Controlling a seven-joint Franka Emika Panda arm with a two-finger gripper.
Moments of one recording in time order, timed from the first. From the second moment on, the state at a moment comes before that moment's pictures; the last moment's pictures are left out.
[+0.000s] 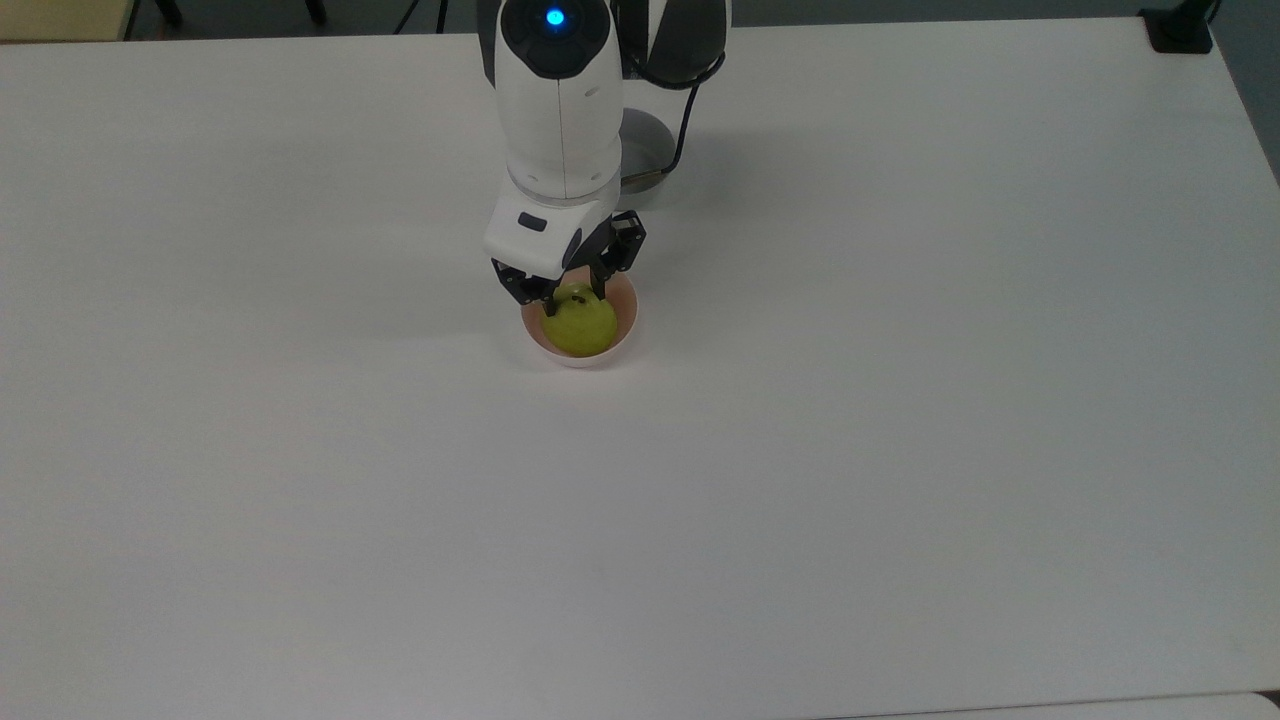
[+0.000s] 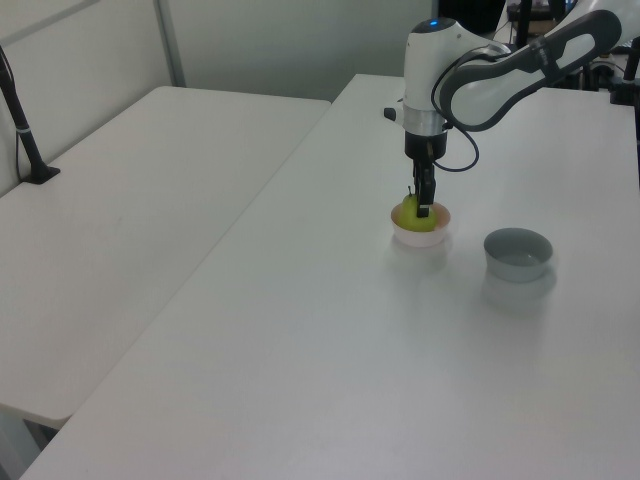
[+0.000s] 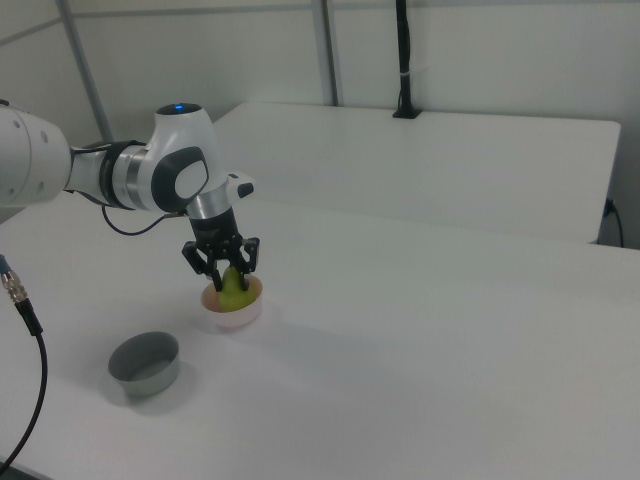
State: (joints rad) arm 0.17 0.31 -0.08 -1.84 -0.01 2.18 -0.32
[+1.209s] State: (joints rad) arm 0.17 0.19 -0.06 -1.79 -0.01 2.05 -0.24
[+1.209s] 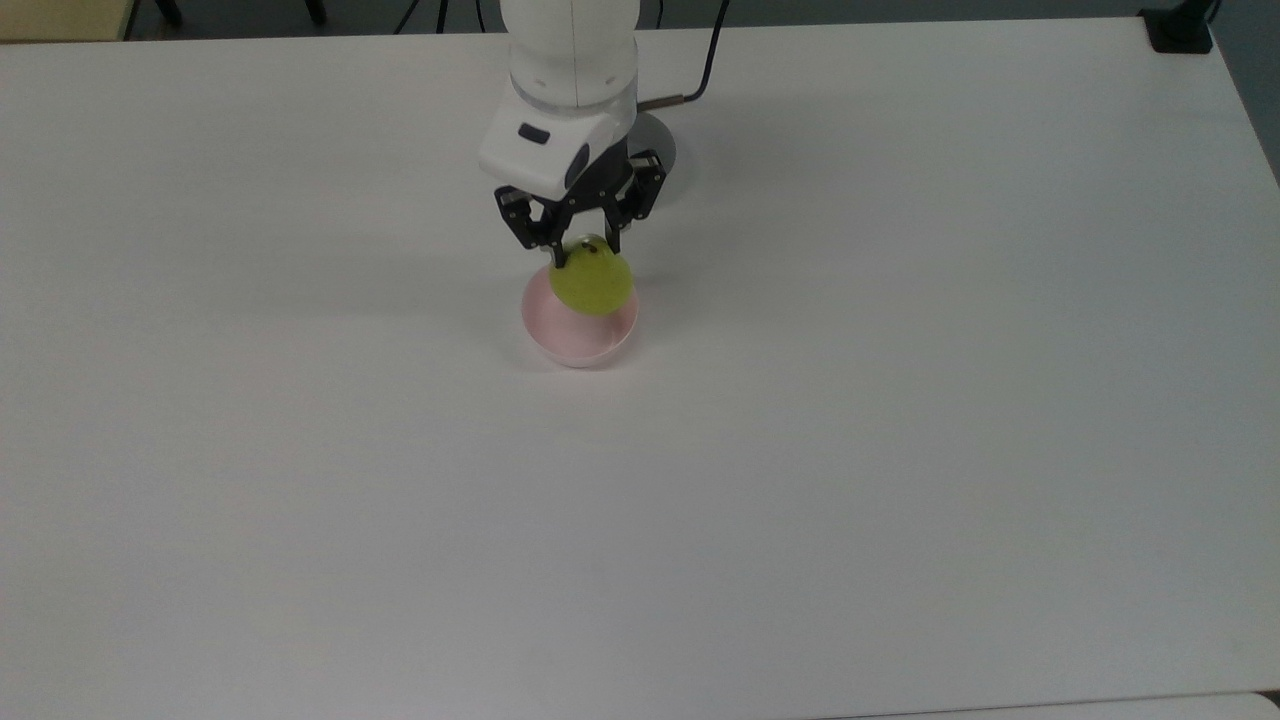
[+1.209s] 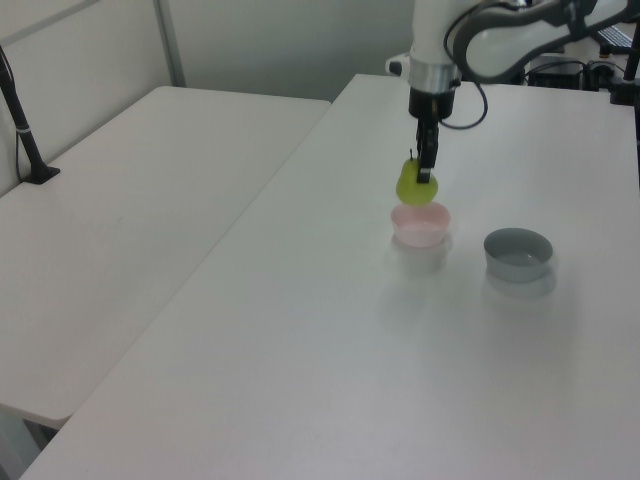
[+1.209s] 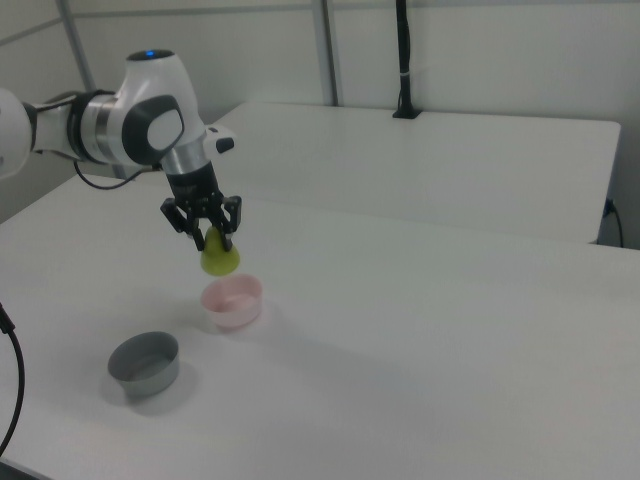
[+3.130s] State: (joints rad) arm -0.29 0.09 -0.12 -1.73 0.04 1.97 -0.59
